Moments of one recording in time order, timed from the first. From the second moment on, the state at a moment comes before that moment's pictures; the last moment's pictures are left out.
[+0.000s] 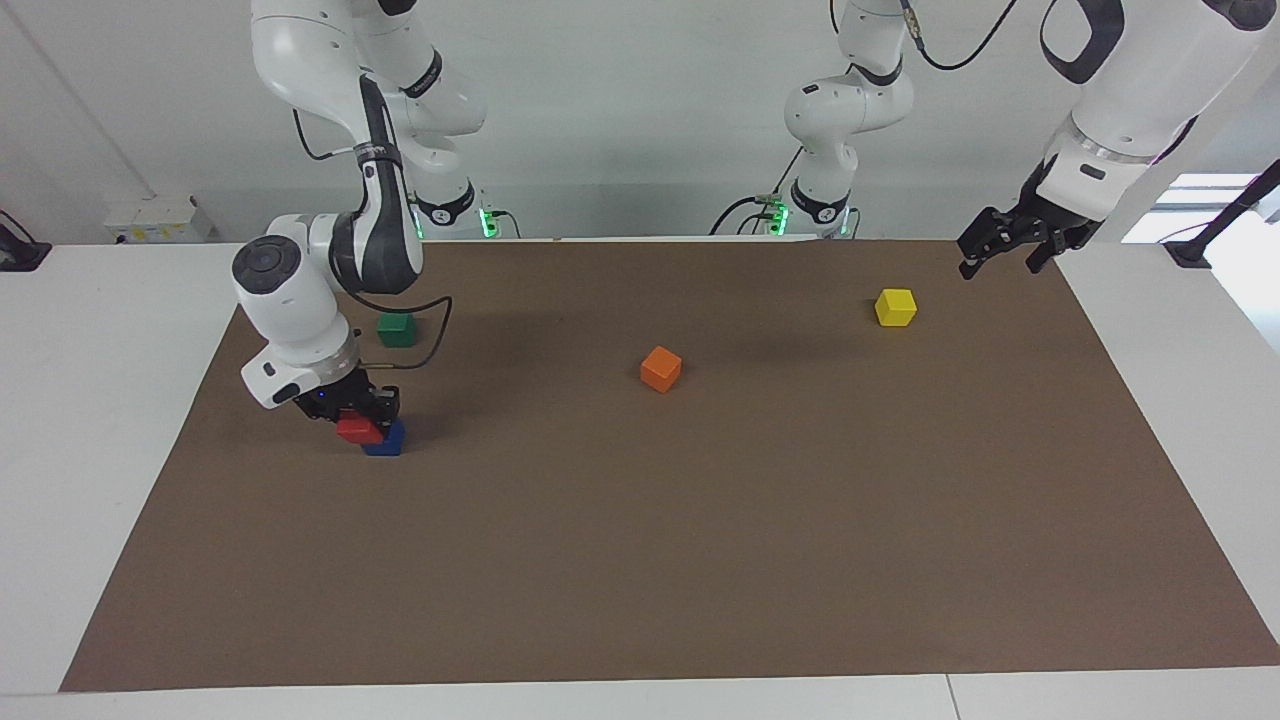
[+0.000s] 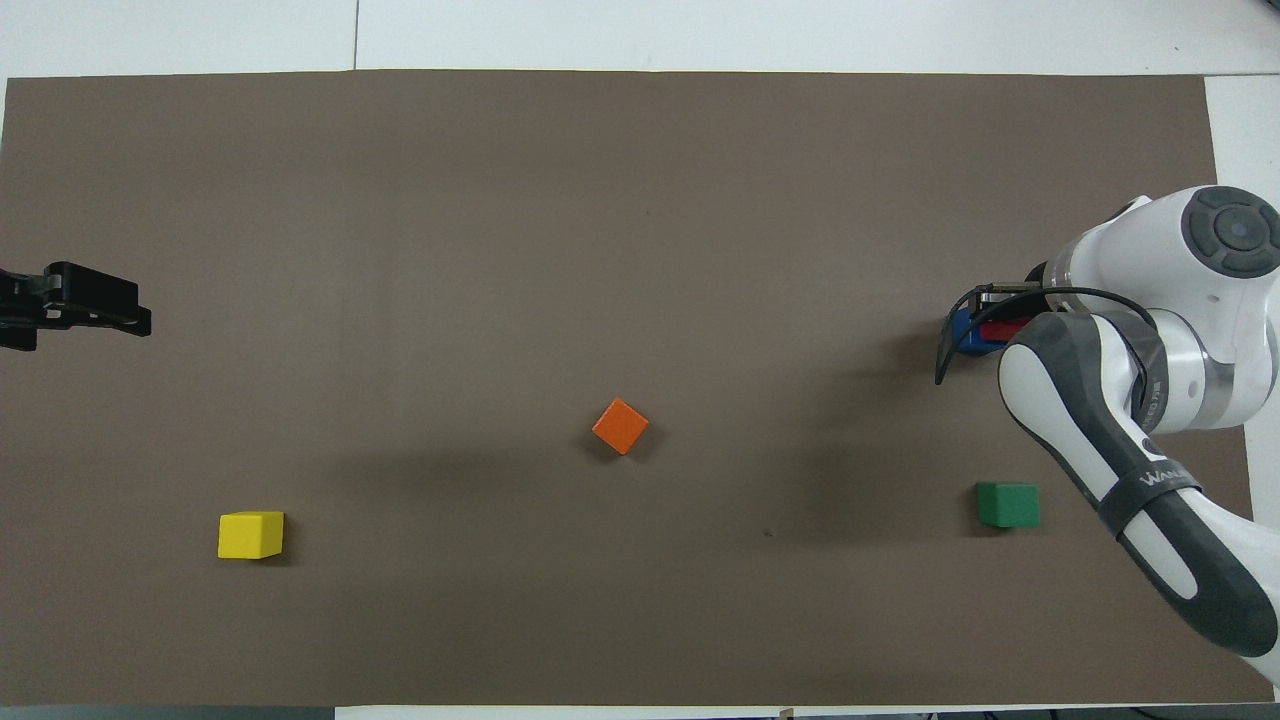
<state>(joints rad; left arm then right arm) 0.20 -0.01 -0.22 -1.59 -0.03 1.53 -0.06 -0.08 0.21 0.07 -2.03 -0.10 2.25 0.14</state>
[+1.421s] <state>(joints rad) 0.20 -0.01 -0.22 -1.59 -0.03 1.53 -0.06 -0.06 0.21 0.06 -2.03 -0.10 2.25 0.19</state>
